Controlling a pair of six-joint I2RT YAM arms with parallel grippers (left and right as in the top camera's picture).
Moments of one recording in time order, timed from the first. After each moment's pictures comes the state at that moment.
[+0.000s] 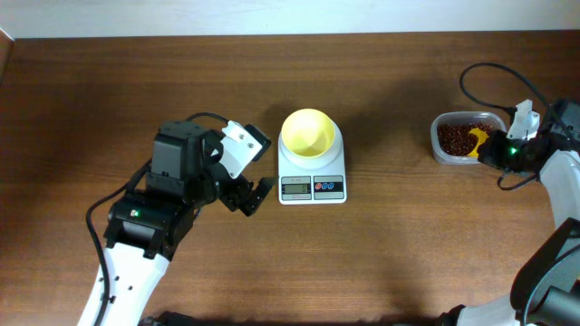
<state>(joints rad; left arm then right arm) -0.26 1.11 1.08 -0.71 0.36 0.38 -0.45 1.71 1.17 -0.61 -0.38 -0.04</state>
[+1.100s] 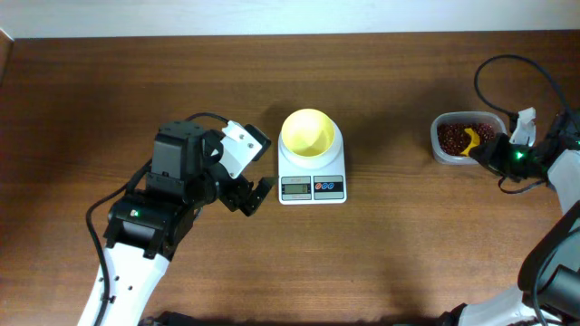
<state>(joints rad) -0.26 1.11 1.08 -0.71 0.36 0.38 -0.51 1.80 1.18 -0.63 -0.63 -0.02</state>
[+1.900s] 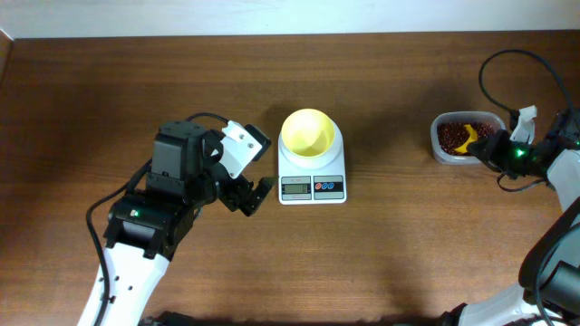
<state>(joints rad) -0.26 1.11 1.08 -0.71 0.36 0.38 -0.52 1.82 1.18 -0.57 -0.70 0.03</state>
